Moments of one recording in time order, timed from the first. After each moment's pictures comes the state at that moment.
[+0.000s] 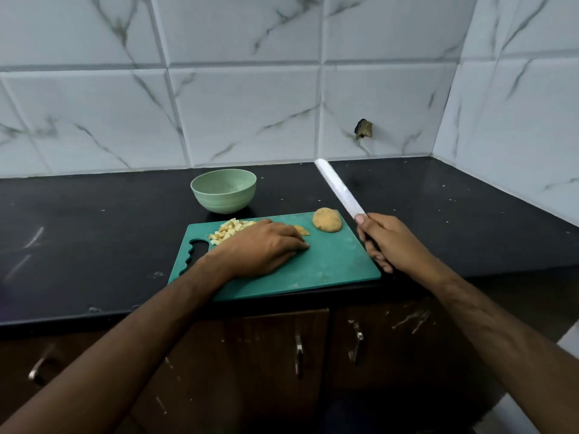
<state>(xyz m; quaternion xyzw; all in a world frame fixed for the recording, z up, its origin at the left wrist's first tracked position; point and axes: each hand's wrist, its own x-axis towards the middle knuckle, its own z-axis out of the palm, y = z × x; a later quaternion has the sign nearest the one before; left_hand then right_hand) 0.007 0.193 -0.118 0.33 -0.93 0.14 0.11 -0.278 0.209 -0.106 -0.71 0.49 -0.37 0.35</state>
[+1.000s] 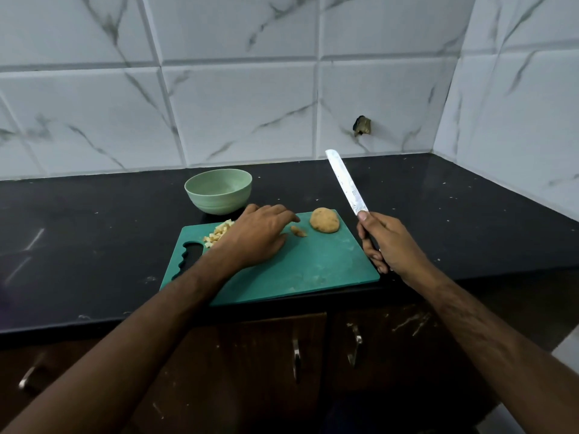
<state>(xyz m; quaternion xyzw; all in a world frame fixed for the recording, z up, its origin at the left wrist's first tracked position) -0.006 0.177 -0.110 0.48 -0.85 0.15 0.15 -0.277 0.201 -0.119 -0.67 0.45 -0.45 0.38</state>
